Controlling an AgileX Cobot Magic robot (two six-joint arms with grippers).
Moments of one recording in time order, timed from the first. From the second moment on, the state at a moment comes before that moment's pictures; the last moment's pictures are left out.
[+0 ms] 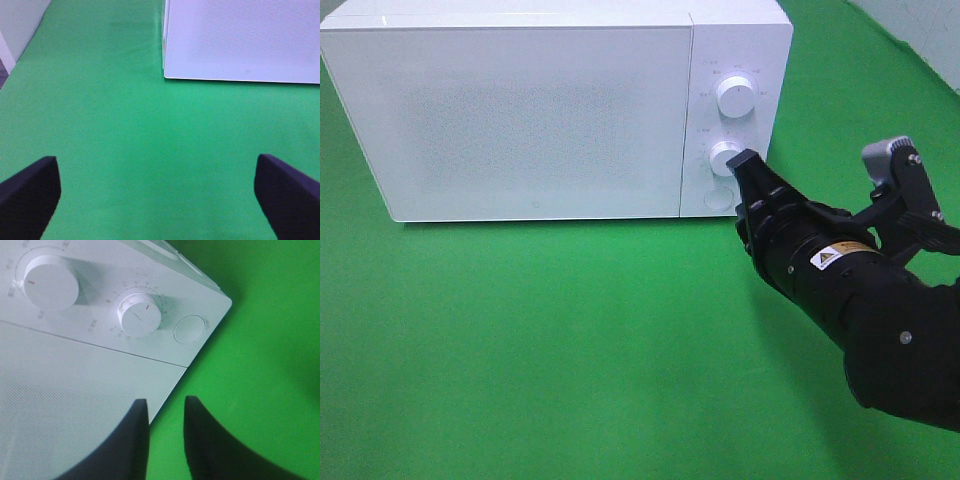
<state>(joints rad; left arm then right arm) 0.06 0.00 -0.52 -0.11 1.07 0.07 0.87 1.67 -0.47 0.93 -0.94 0.68</state>
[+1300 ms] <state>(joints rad) 0.06 0.00 -0.52 -0.11 1.07 0.07 0.71 1.81 -0.55 0.77 -0.93 1.23</state>
